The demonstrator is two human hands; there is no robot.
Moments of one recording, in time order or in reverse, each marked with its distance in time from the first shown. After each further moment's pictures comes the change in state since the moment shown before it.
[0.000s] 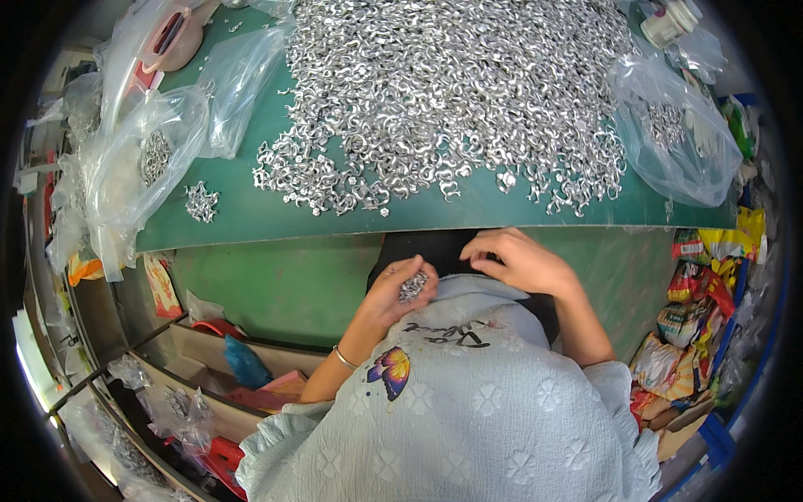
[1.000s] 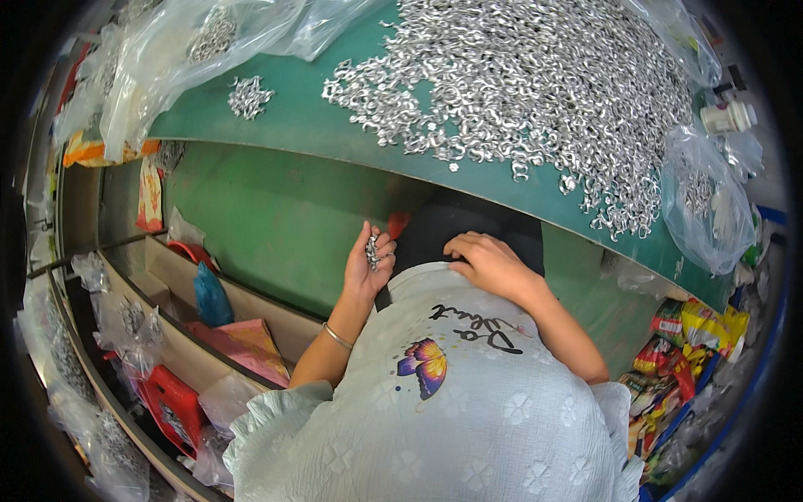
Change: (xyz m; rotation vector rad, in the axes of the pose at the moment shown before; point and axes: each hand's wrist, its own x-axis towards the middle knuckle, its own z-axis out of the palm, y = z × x) left_hand -0.031 -0.039 -0.092 -0.666 0.139 0.540; right_hand 0.037 0.005 0.074 -0.303 -0.113 -0.126
